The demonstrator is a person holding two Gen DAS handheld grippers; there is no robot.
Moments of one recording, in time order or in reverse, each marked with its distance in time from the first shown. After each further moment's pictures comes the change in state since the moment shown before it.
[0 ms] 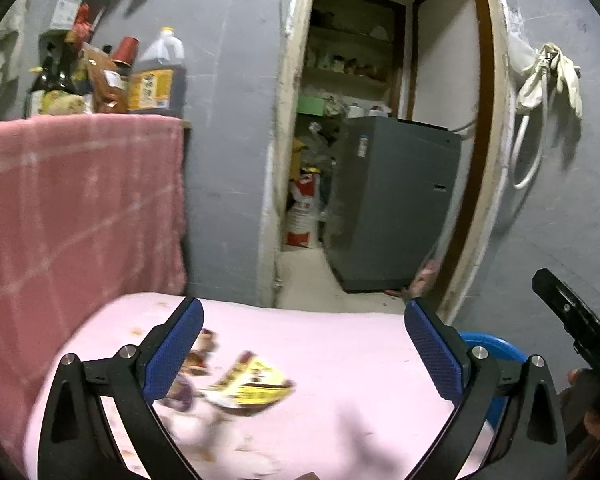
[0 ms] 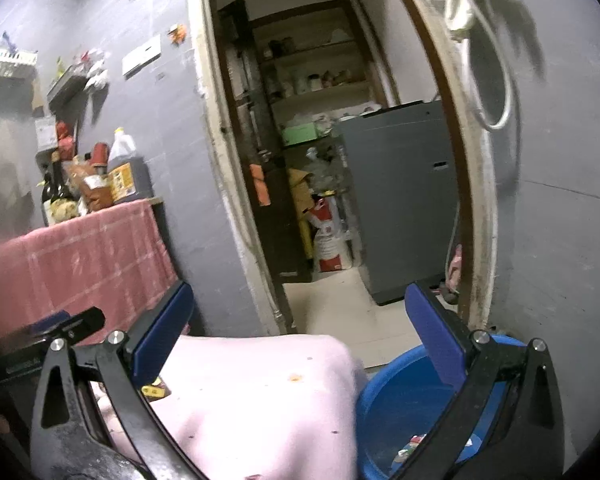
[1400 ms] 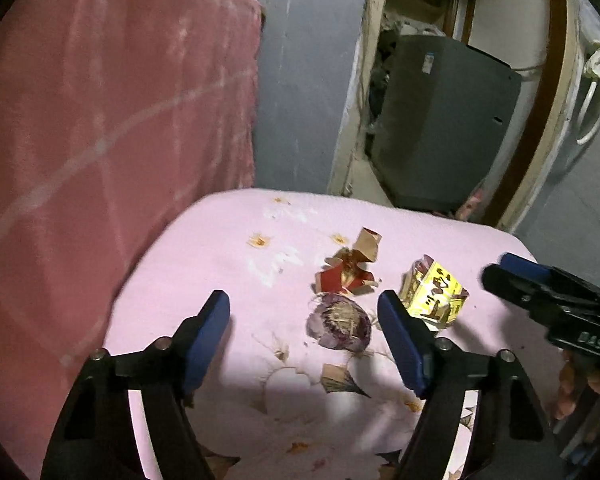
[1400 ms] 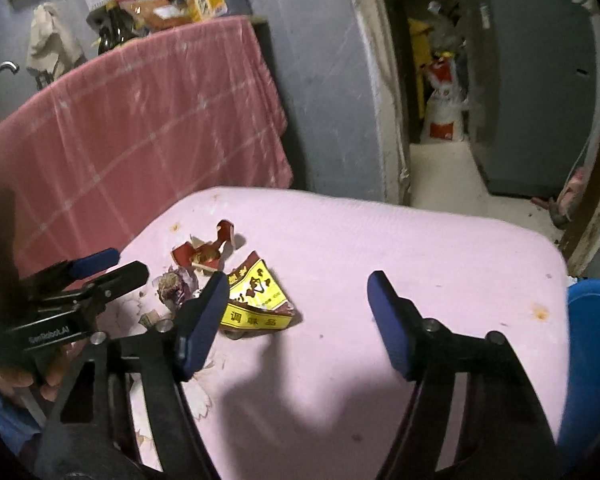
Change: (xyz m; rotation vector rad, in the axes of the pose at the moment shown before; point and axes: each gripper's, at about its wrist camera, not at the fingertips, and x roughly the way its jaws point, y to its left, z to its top) left arm 0.044 0.123 -0.049 -0.063 0.362 0.068; right arm 0.140 0.124 -0.078 -0.132 0.603 0.343
